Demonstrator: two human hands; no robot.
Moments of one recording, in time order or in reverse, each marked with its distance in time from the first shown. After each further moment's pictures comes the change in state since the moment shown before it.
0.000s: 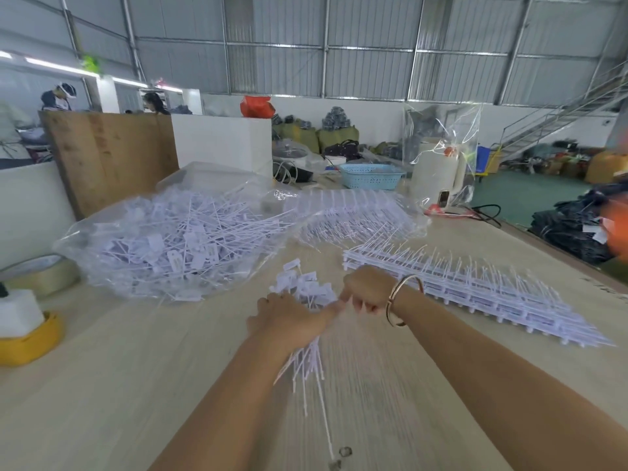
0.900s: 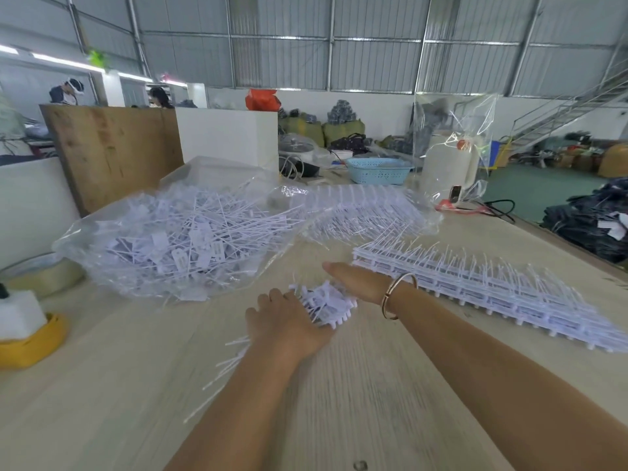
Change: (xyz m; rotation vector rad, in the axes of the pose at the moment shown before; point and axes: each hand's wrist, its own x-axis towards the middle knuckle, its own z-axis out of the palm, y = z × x) left_hand 0.012 -0.014 0.008 0.363 0.129 0.037; right_hand 0.019 -0.012 0.014 0.360 -0.069 -0.181
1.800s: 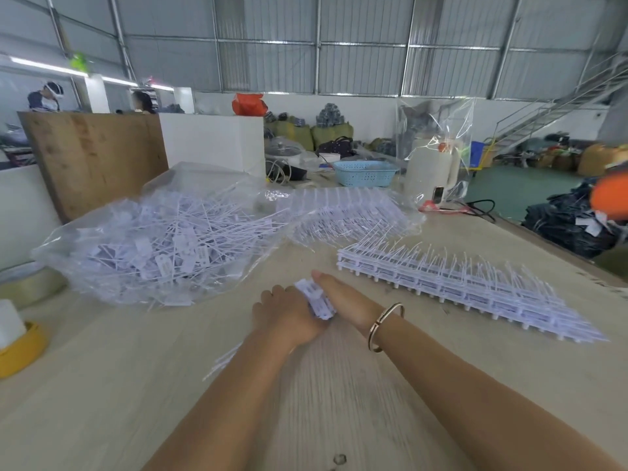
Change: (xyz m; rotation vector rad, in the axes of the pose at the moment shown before) left_hand 0.013 0.019 -0.004 -0.198 -0.003 0.076; right_hand -0.015 0.016 0.026 0.238 0.154 -0.047
